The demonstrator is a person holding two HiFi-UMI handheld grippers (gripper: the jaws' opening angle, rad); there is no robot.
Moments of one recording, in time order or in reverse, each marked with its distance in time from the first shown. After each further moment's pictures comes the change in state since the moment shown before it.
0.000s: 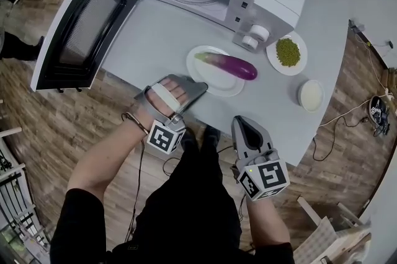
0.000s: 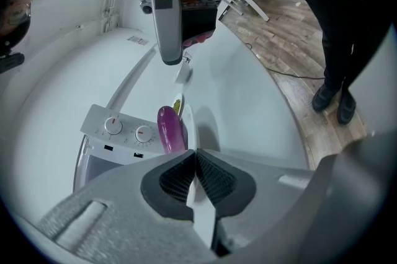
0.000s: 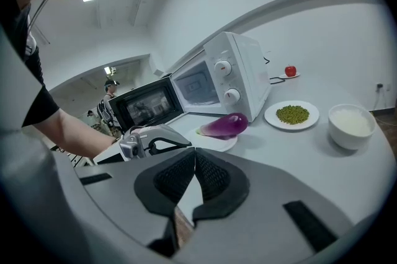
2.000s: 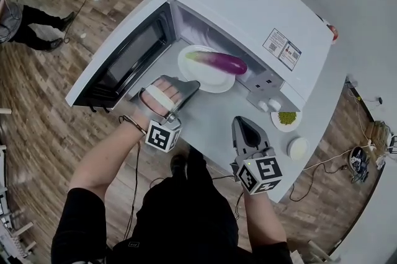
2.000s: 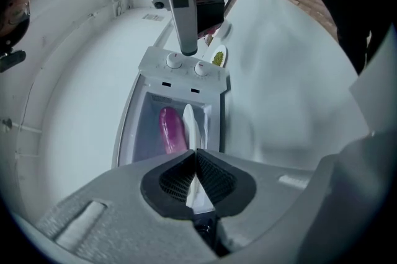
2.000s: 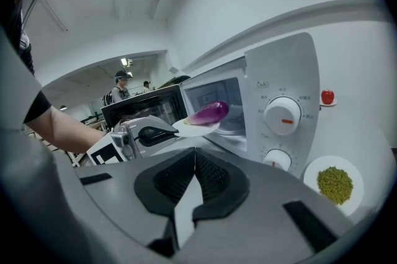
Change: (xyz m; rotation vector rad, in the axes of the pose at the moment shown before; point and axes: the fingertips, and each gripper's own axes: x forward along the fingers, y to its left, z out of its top) left arm -0.032 0.113 -0.149 -0.022 0.256 0.199; right arm 0.101 0.027 0.115 -0.163 0.009 0.085
